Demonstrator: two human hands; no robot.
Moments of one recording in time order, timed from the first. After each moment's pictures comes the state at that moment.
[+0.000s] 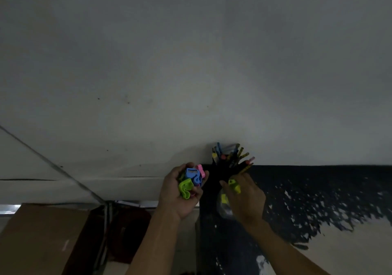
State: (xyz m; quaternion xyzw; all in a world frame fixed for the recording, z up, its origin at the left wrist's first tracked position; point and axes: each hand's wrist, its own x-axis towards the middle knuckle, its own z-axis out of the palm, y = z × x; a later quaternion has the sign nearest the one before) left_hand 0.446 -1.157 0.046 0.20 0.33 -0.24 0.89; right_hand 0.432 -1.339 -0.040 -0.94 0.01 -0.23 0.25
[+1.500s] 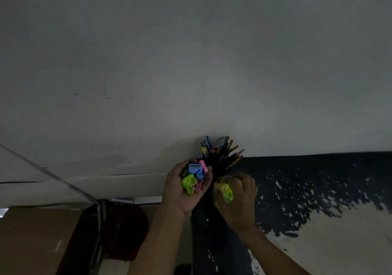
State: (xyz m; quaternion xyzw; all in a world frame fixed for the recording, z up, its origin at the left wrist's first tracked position) left_hand 0.449 -1.187 0.034 0.14 0.33 -0.24 0.90; right_hand 0.409 -1.345 -0.061 -0.94 0.02 -0.20 0.26
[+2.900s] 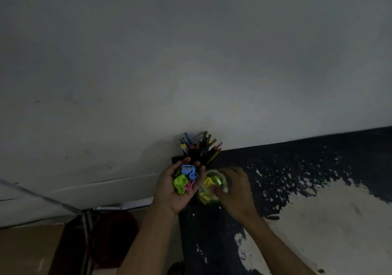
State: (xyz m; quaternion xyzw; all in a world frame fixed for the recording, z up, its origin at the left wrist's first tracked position) left_hand 0.448 -1.207 0.013 0.14 0.30 -0.30 0.90; right_hand 0.397 -1.379 -0.026 -0.93 0.09 -0.06 0.36
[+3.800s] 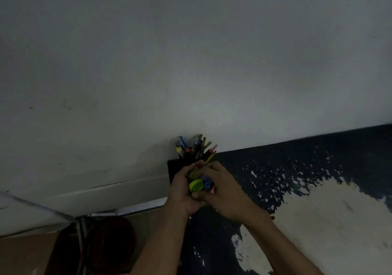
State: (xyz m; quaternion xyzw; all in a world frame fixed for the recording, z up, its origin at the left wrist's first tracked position) left_hand 0.444 -1.238 0.023 0.23 0.26 -0.38 0.86; right_hand 0.405 -1.360 0.035 -0.90 -0.07 0.06 0.42
